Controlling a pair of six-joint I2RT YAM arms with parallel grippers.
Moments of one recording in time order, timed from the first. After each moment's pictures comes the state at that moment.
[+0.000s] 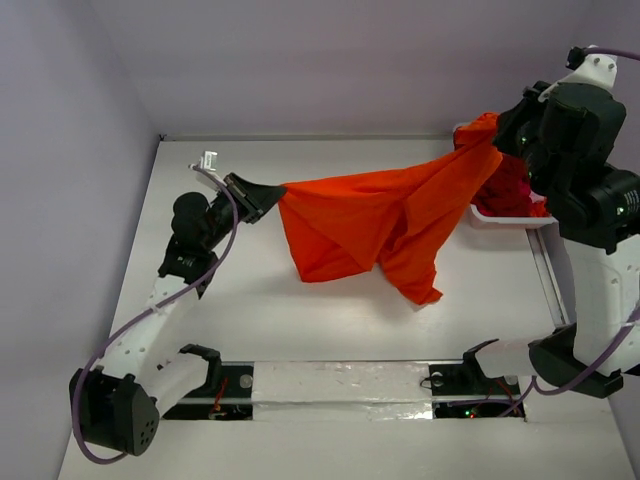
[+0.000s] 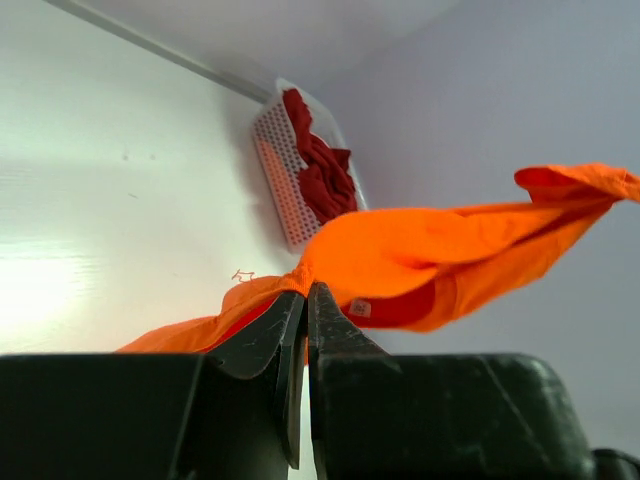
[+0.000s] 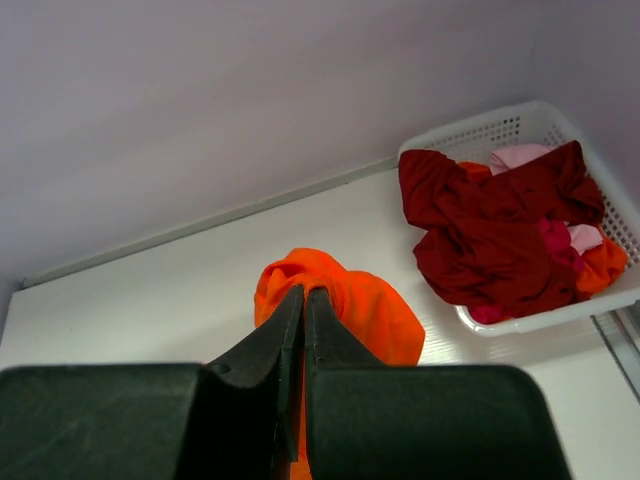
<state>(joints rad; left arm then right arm) -0.27 0.98 0.72 0.28 0.40 -1.01 0.42 1.34 2.22 -1.04 0.58 0.38</state>
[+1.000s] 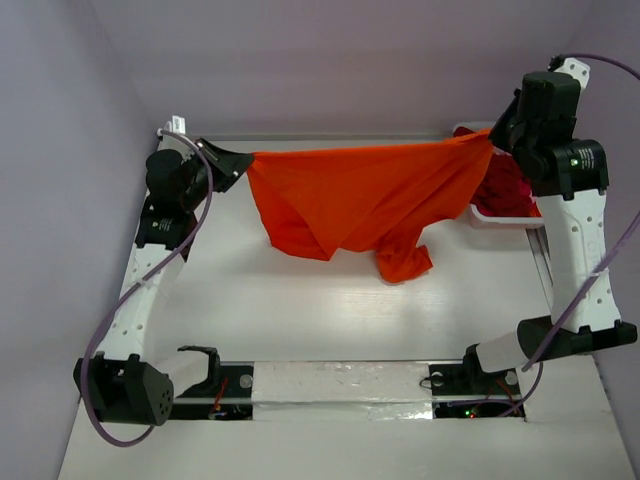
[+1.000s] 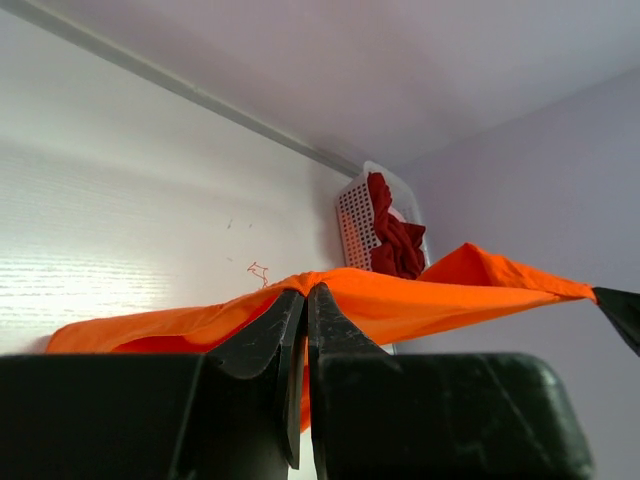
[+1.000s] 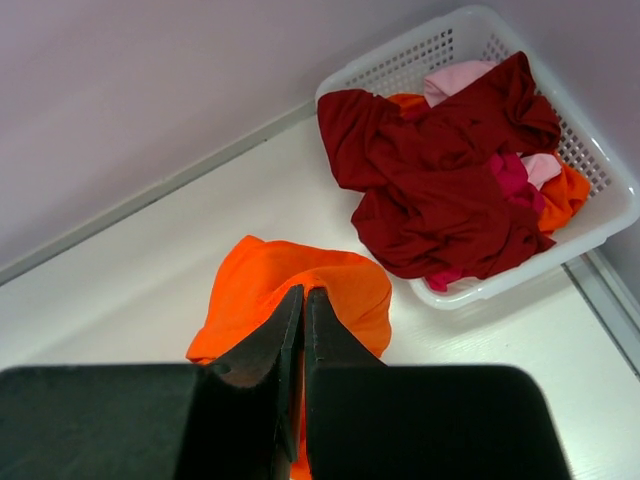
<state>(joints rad) -0.08 1.13 1.07 -0.06 0.35 -0.90 0.16 1.45 2.06 -1.01 0.47 0.45</state>
